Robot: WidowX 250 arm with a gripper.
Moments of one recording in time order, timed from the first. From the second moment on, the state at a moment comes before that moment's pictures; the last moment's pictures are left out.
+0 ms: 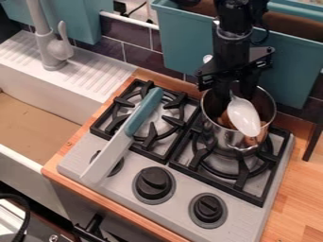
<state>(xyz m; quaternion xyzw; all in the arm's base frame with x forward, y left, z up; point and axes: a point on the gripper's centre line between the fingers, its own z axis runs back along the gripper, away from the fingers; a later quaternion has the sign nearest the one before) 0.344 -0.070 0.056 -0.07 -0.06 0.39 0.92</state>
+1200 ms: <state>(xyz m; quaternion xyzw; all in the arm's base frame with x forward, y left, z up) 0.347 -0.054 0.101 -0.12 0.00 0.45 0.89</state>
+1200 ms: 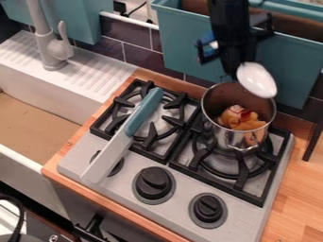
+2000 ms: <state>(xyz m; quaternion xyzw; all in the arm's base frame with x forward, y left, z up) 0.310 0.020 0.125 -0.13 0.04 0.33 0.94</state>
